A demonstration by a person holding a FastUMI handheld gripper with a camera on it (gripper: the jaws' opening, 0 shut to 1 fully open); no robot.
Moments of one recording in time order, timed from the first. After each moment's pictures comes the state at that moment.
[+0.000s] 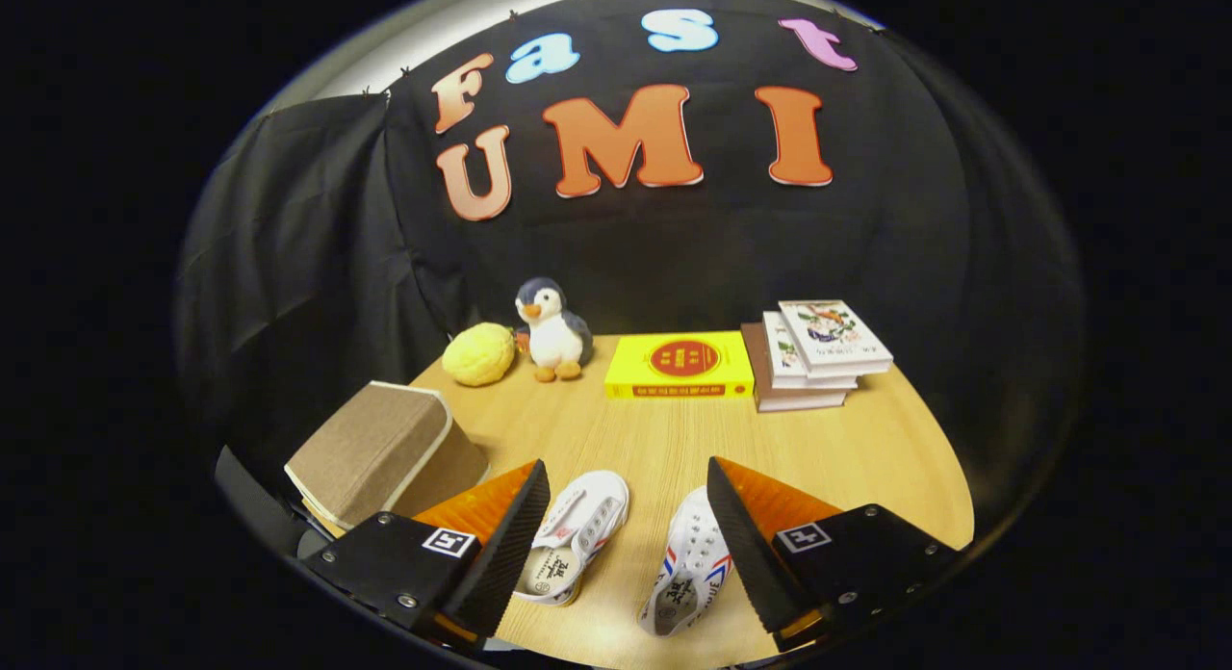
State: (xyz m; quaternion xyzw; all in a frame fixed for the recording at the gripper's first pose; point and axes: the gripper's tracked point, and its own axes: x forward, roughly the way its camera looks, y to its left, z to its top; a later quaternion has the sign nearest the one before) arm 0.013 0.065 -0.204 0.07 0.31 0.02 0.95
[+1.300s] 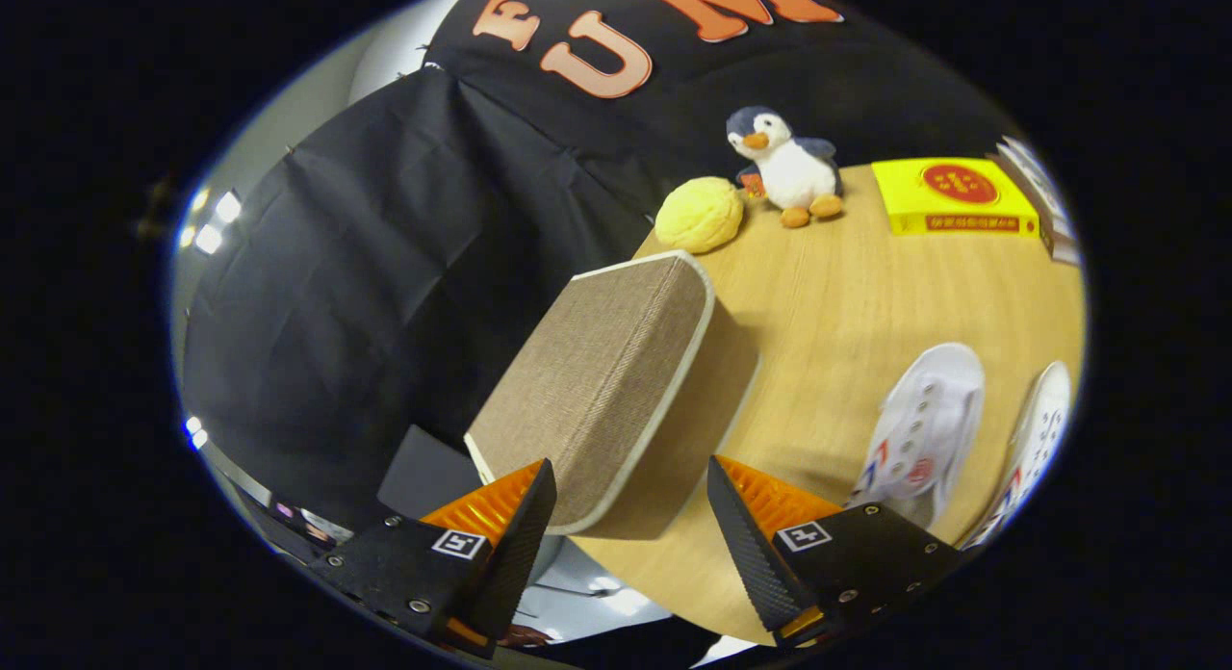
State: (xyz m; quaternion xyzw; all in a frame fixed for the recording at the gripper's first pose) arm -0.006 0.328 -0.245 0.29 0.46 0.33 0.77
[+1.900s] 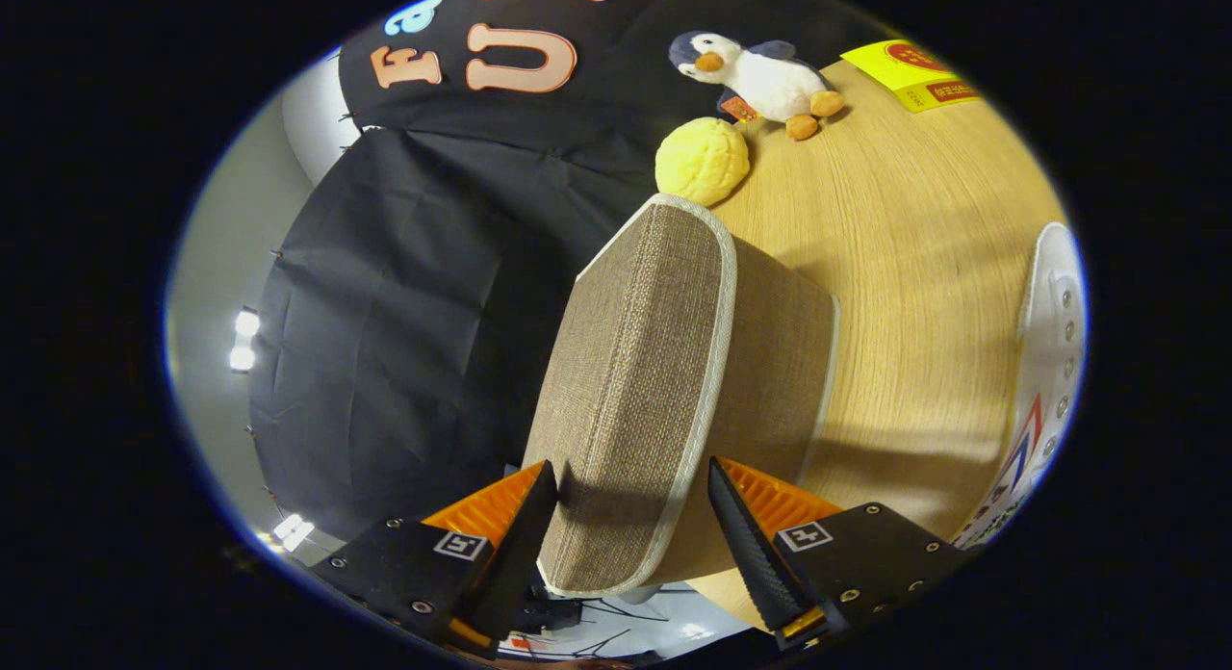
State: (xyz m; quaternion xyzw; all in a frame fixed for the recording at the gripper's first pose) arm 0.021 0.378 -0.266 0.43 0.47 0.35 0.69
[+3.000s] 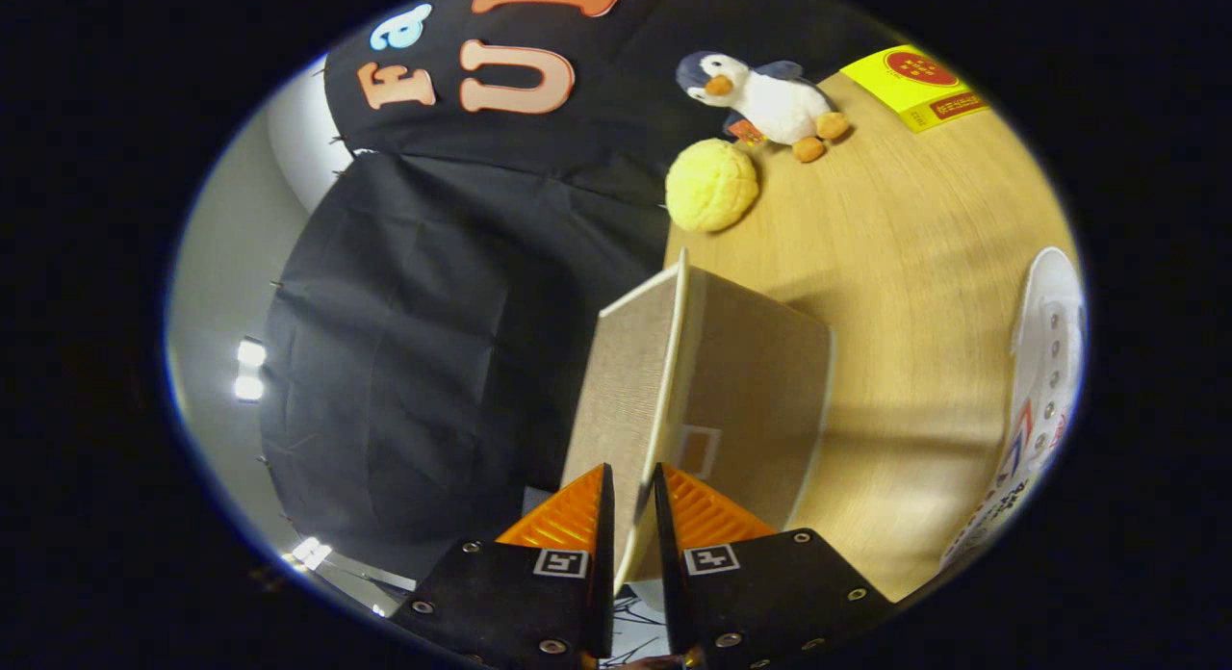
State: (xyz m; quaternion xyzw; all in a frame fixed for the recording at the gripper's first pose) arm 0.037 0.363 -0.248 0.41 0.49 0.30 0.71
